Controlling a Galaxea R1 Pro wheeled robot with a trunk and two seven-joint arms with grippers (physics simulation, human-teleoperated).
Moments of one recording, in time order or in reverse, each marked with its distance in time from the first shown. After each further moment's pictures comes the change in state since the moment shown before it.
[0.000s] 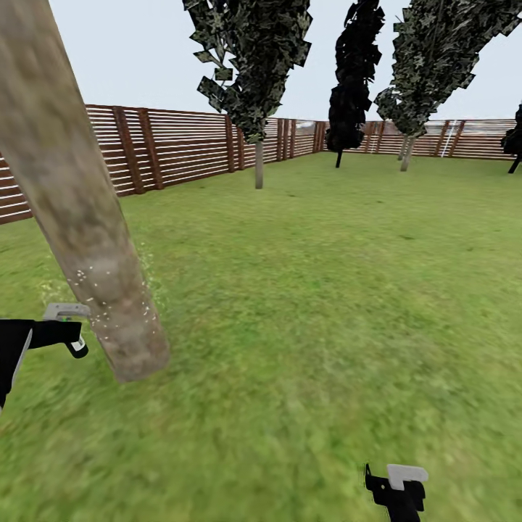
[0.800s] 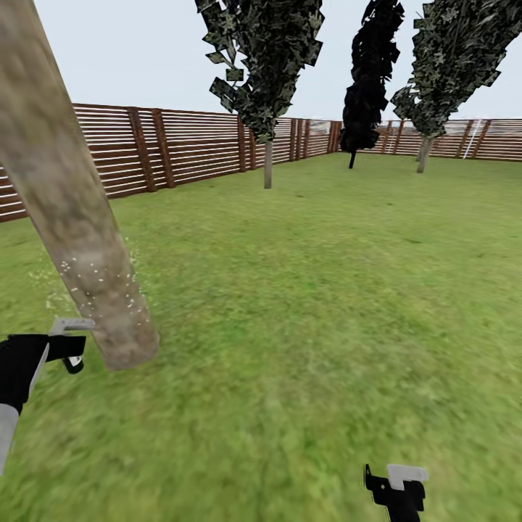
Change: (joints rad) left arm 0.006 -0.048 0.017 0.135 0.007 -0.079 0.193; right arm 0.000 0.000 0.000 0.000 0.000 -0.001 0.000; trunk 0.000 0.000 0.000
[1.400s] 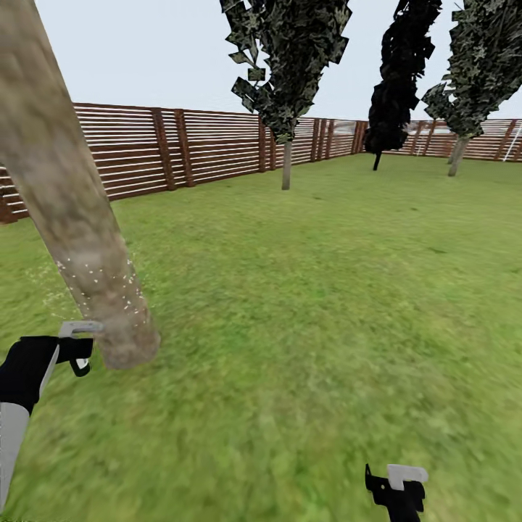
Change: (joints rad) left arm 0.000 -0.034 0.003 0.018 -0.004 0.000 0.028; right arm 0.000 0.001 -0.001 0.000 -0.002 0.001 -0.002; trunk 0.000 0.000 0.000
